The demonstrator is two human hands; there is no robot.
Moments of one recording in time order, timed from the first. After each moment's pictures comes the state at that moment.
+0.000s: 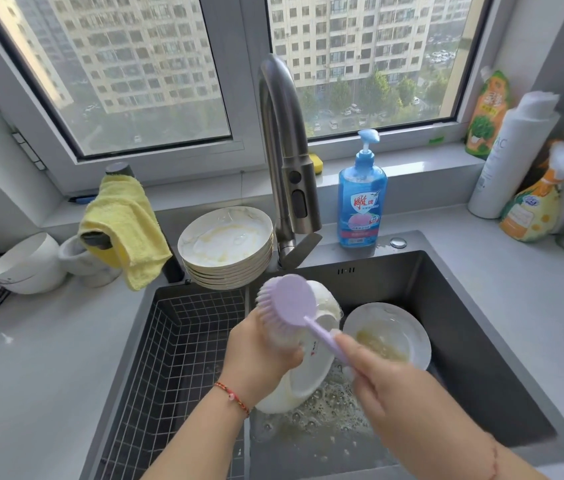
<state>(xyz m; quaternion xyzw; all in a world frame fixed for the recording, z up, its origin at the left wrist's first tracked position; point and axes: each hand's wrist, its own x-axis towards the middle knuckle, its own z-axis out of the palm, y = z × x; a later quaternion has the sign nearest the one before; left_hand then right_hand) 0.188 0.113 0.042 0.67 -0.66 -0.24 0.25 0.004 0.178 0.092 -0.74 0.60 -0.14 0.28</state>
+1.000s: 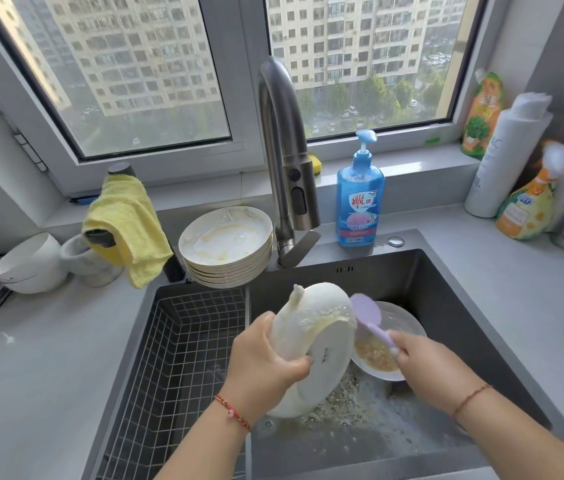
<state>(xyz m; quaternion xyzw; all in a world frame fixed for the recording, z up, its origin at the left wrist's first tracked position) 0.190 0.135 0.033 0.62 -0.63 -0.30 0.35 -0.046 0.132 0.023 -0.60 0.74 -0.10 0.30</state>
